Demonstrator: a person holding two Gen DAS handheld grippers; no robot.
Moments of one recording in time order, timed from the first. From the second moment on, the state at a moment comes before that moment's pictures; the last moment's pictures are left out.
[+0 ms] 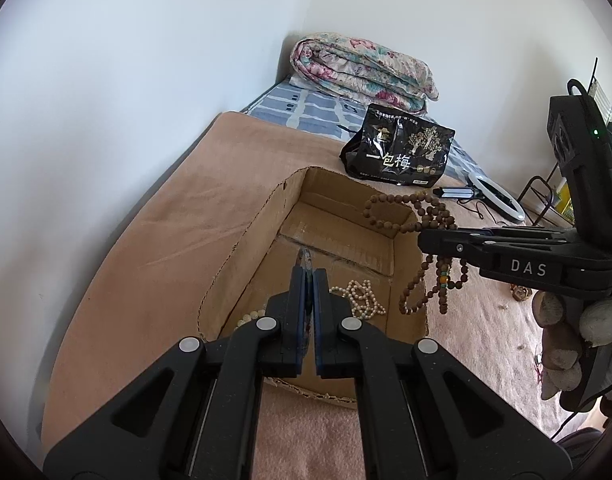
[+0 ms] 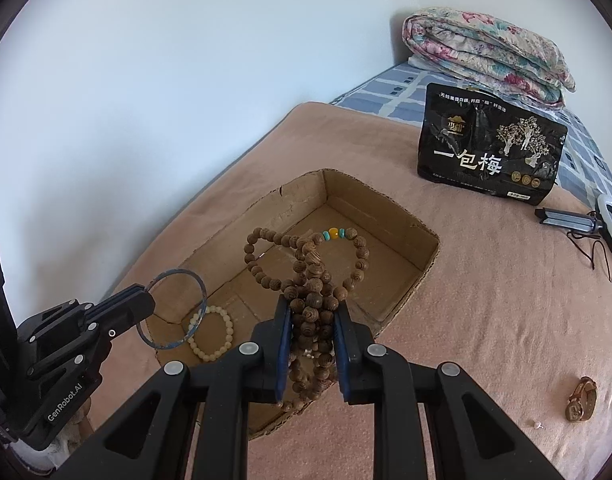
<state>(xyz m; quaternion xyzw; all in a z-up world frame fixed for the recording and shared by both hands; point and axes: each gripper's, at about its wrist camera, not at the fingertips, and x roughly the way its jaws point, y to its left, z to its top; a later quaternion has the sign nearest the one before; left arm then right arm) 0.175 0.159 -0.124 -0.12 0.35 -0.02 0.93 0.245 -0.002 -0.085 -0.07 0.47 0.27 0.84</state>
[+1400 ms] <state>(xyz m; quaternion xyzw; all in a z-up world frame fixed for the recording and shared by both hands) 0.148 0.092 -0.093 -0.08 0.32 -0.07 0.94 0.201 -0.144 -0.023 -0.07 0.40 0.18 0.90</state>
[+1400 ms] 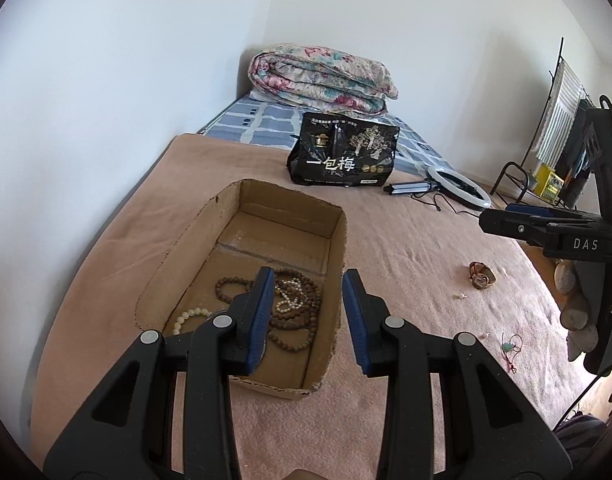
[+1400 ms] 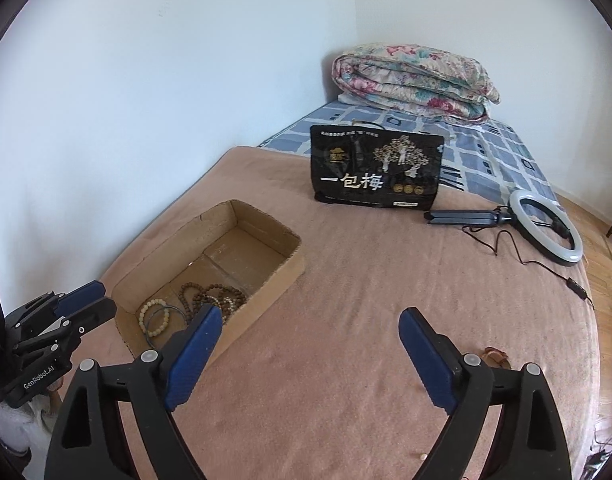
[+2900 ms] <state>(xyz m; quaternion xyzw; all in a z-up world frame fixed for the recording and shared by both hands) 0.177 -0.165 -0.189 0.03 0.42 -0.36 0.83 0.092 -0.345 -0.159 -0.02 0.47 0.13 0.87</state>
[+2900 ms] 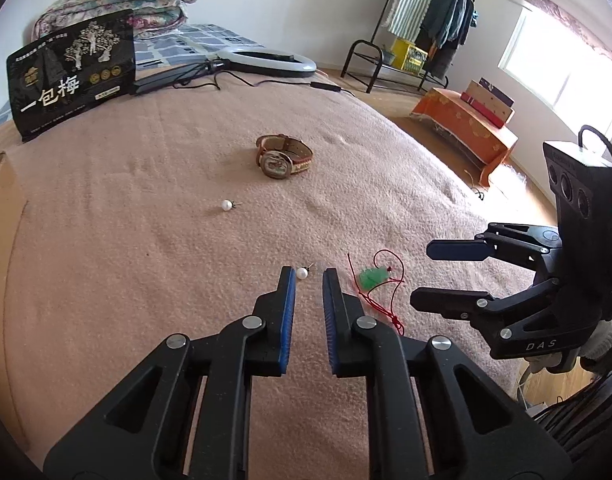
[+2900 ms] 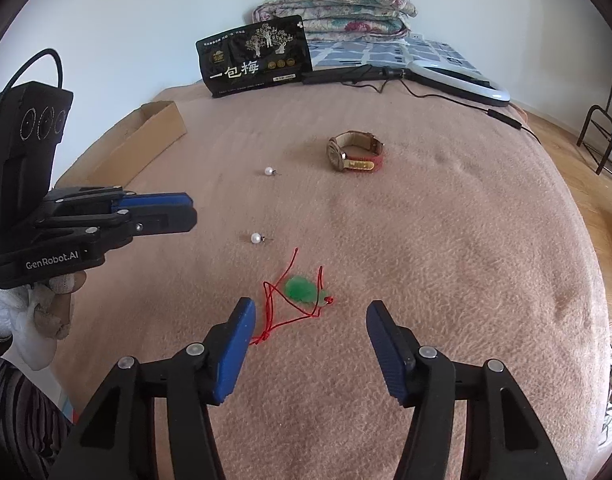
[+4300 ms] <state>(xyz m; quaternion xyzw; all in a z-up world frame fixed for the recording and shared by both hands) 0.197 -0.195 -0.230 0.08 0.44 -0.34 0.83 0.119 -0.329 -0.186 -0.05 0.49 0.12 0.87</state>
